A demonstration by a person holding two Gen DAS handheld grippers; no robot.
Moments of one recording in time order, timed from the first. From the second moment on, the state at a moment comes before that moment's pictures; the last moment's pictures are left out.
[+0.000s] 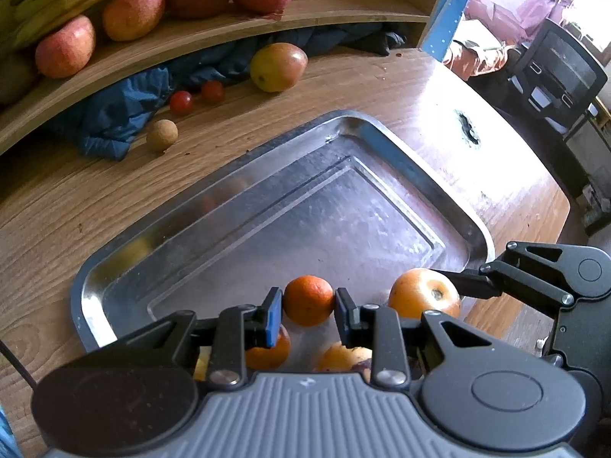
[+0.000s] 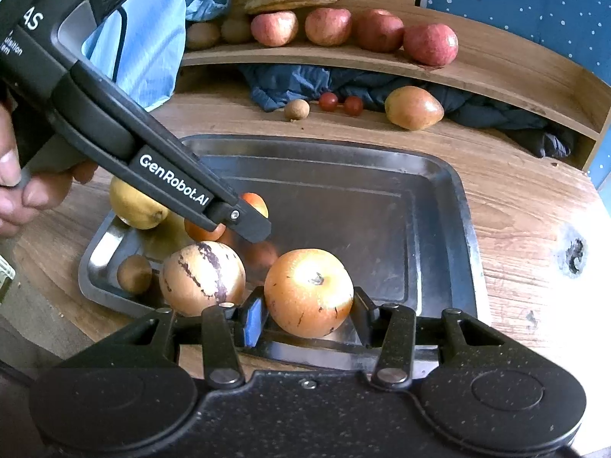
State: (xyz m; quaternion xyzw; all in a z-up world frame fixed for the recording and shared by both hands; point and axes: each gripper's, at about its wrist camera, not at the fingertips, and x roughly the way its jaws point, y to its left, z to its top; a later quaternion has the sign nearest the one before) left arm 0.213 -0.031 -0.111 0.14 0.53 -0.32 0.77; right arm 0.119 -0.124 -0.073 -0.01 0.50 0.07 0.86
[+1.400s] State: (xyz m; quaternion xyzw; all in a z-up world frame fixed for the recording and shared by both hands) left arm 0.203 0.009 -0.079 0.08 0.50 -0.35 0.79; right arm 0.113 -0.128 -0.044 -0.01 0.51 0.07 0.86
